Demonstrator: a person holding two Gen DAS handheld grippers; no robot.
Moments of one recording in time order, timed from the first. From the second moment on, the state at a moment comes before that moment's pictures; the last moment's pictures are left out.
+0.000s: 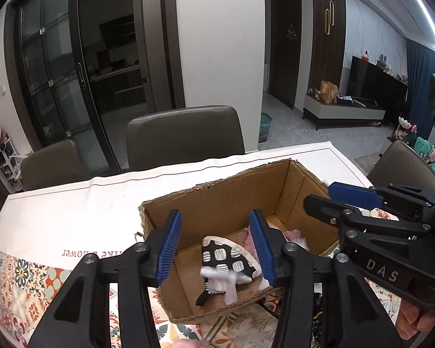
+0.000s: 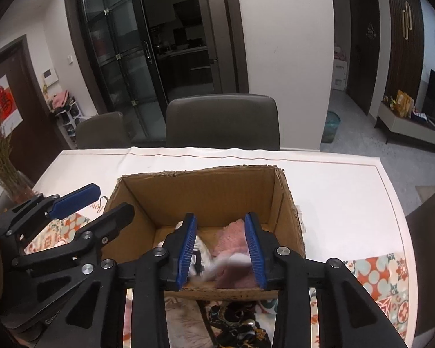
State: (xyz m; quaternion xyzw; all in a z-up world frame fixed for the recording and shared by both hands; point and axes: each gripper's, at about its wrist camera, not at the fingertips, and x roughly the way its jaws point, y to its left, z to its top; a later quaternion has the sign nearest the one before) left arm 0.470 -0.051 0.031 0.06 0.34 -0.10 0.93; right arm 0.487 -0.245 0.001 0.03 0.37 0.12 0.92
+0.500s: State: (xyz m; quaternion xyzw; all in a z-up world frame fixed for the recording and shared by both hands) left arm 0.437 -0.037 0.045 0.07 0.32 -0.07 0.94; right arm 0.455 -0.244 0.013 0.03 0.35 0.09 0.93
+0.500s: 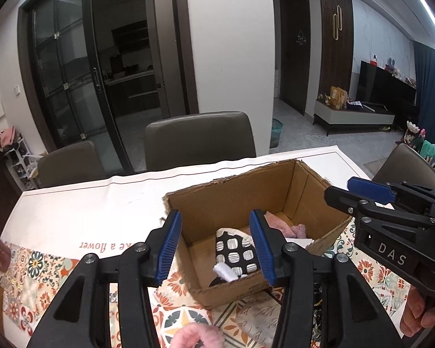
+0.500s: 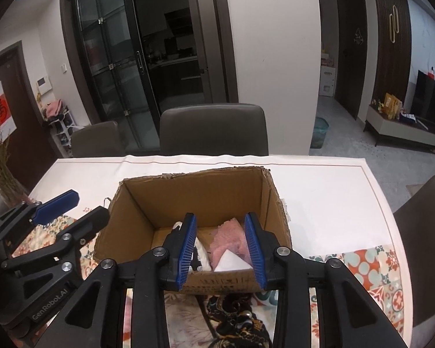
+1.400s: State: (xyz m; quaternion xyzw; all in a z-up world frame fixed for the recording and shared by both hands) left arm 0.341 -0.021 0.036 0.06 0.29 -0.06 0.95; right arm 0.354 -0.247 0.019 0.03 0.28 0.03 0.96
